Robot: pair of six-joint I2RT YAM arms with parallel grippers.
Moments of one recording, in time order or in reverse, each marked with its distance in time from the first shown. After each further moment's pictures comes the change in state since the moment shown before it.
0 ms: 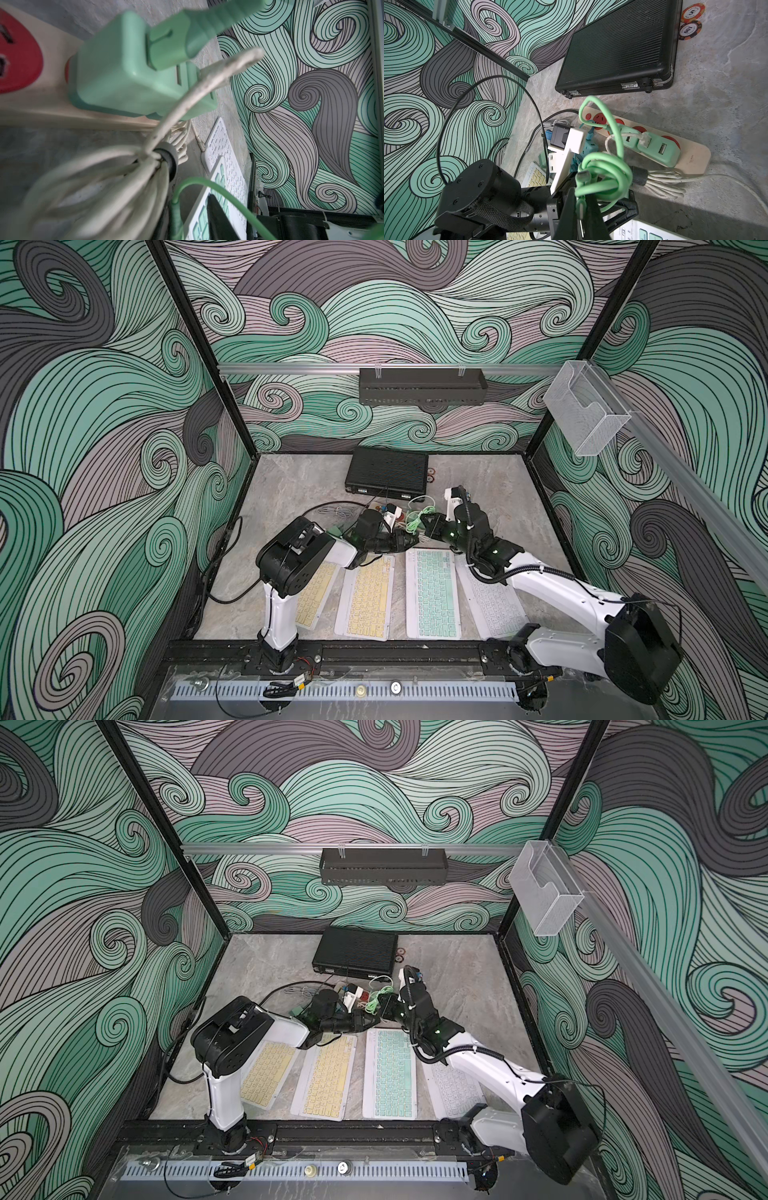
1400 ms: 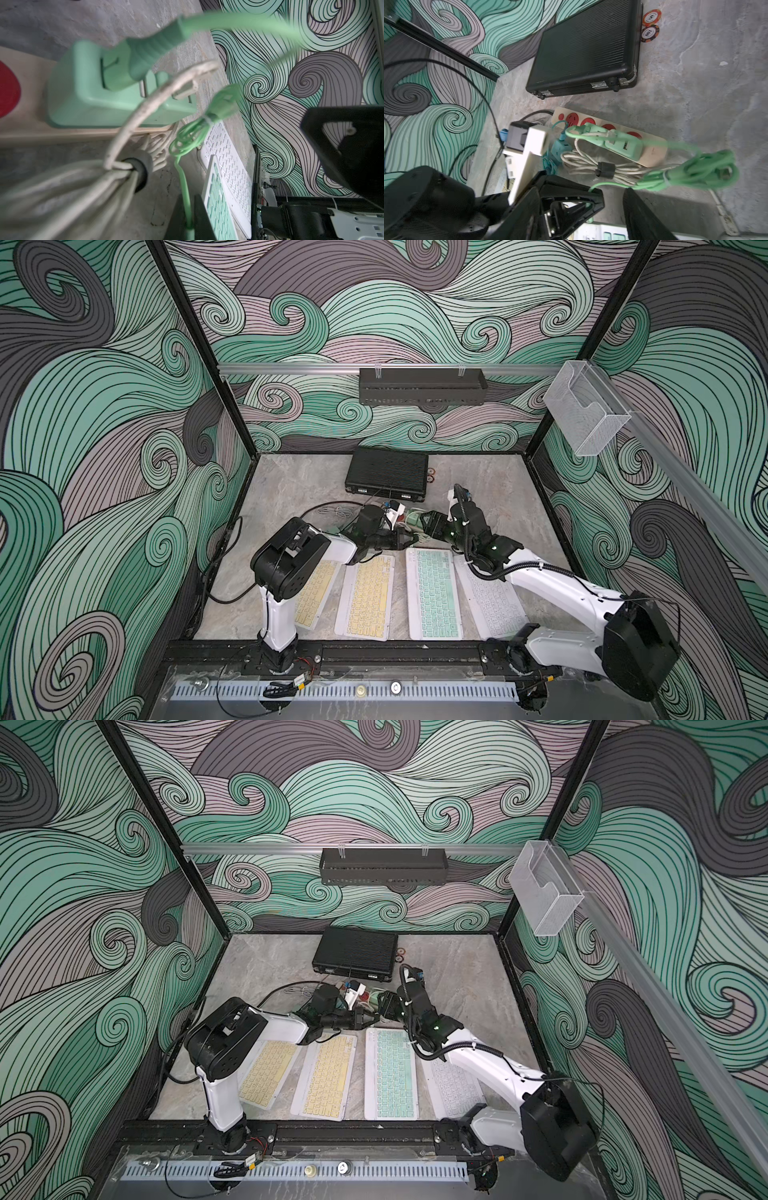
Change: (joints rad) left arm 0.003 -0.067 0.016 -0.092 0.022 0.100; right arm -0.013 0.005 0.042 -0.163 0.129 -0.012
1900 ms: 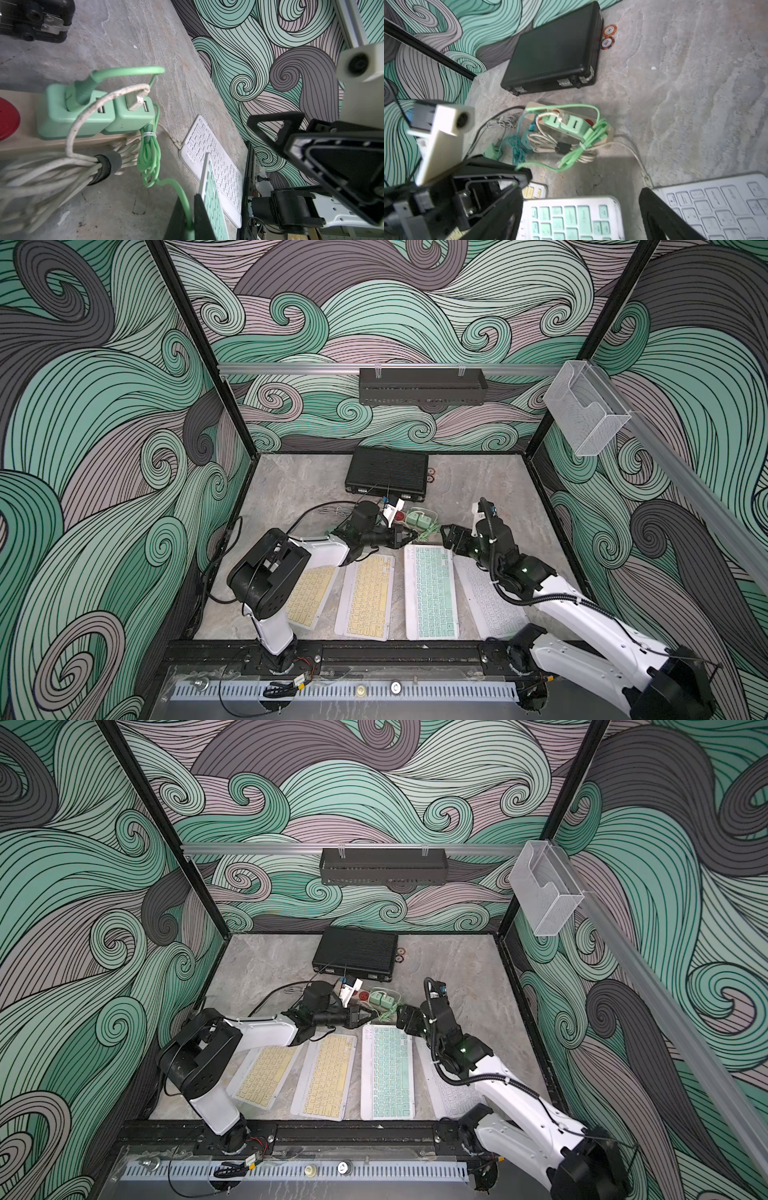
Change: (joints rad) left arm 0.000 -0.157 -0.023 -0.098 -0.002 0.077; right arm -0.065 -0.339 -0.210 -0.142 0.015 -0.103
